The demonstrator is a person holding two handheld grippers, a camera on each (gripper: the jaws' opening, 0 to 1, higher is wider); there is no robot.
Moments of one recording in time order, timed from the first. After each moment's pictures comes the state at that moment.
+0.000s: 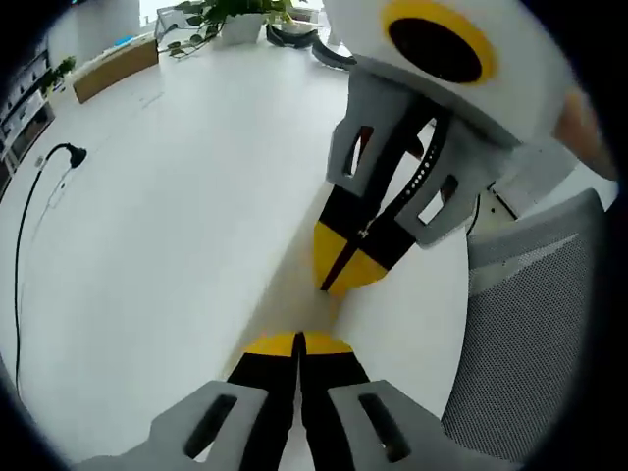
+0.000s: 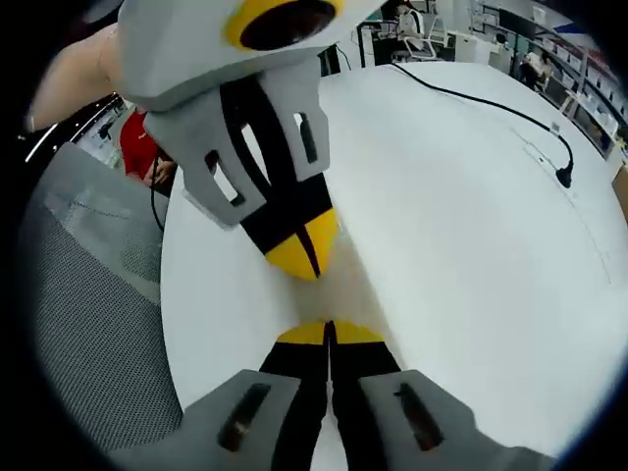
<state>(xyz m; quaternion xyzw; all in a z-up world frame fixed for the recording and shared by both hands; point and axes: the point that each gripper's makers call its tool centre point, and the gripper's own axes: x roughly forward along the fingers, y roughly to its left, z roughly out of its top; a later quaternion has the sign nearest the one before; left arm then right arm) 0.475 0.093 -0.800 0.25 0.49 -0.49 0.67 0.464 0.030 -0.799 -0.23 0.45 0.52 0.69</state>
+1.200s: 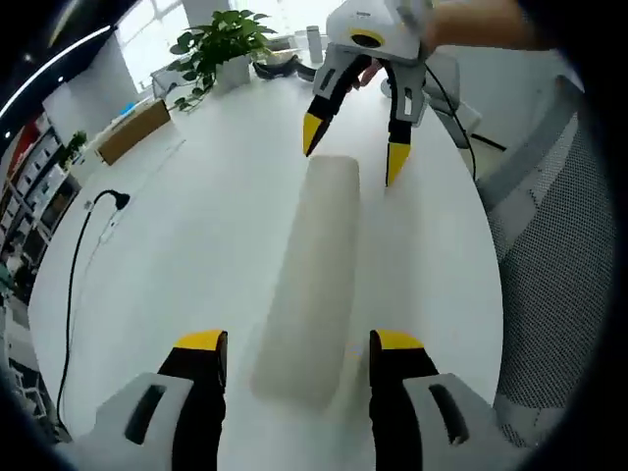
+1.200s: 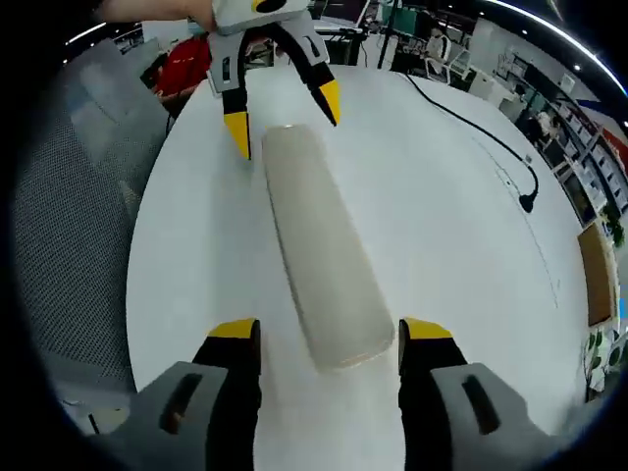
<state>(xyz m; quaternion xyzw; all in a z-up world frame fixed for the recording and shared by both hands) 0.464 0.122 -0.800 0.32 0.36 -0.51 0.72 0.467 -0.023 -0.804 -0.37 0.36 0.54 0.67</state>
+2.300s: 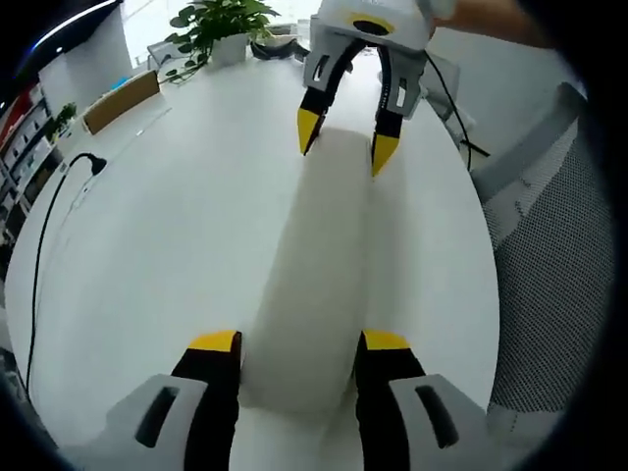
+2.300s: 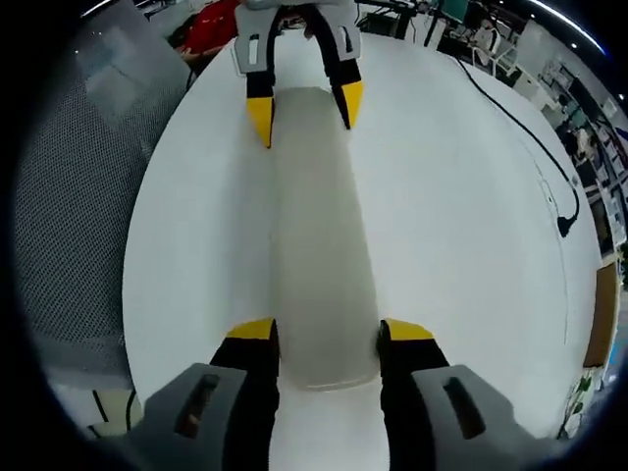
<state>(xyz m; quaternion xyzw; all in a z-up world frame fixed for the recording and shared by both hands) 0.447 0.131 -0.828 0.30 0.39 -0.51 0.70 0.450 -0.011 -0.826 -0.44 0.39 0.55 0.59</state>
